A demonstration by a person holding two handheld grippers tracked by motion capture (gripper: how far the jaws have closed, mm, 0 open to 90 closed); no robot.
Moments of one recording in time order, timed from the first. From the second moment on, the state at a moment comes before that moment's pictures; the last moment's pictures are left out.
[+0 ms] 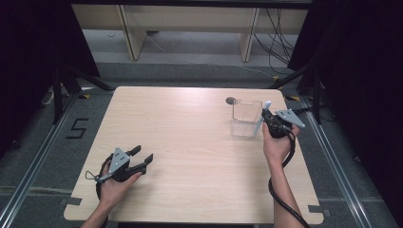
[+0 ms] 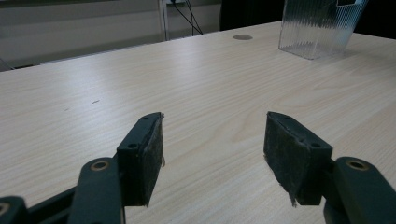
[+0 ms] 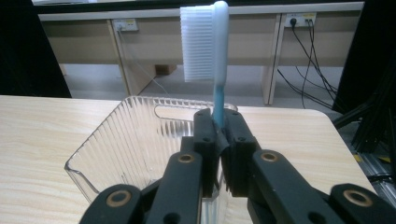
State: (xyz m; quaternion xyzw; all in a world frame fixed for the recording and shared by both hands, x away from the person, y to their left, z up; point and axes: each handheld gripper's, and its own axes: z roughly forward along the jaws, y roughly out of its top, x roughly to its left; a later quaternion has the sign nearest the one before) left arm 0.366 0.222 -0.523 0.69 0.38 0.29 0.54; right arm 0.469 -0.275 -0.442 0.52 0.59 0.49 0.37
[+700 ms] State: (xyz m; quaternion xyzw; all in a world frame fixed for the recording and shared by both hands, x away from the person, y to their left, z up) left arm 0.366 0.222 -0.523 0.69 0.38 0.29 0.54; right arm 0.469 -0.275 -0.449 0.53 0.60 0.48 0.36
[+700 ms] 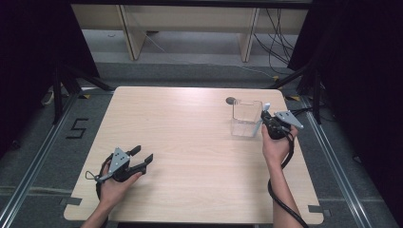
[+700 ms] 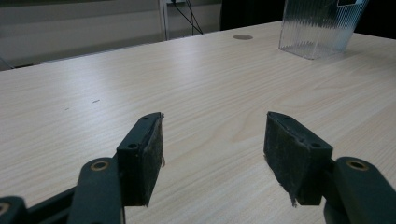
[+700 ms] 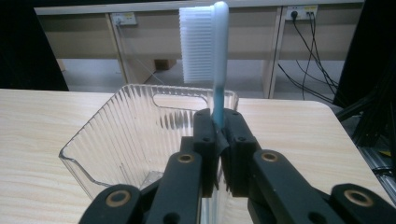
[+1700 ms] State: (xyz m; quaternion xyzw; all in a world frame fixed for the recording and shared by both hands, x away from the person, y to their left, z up) left arm 0.366 0.222 -0.523 0.69 0.38 0.29 0.54; right arm 0.469 -0.279 -0.449 0.54 0.59 0.48 0.35
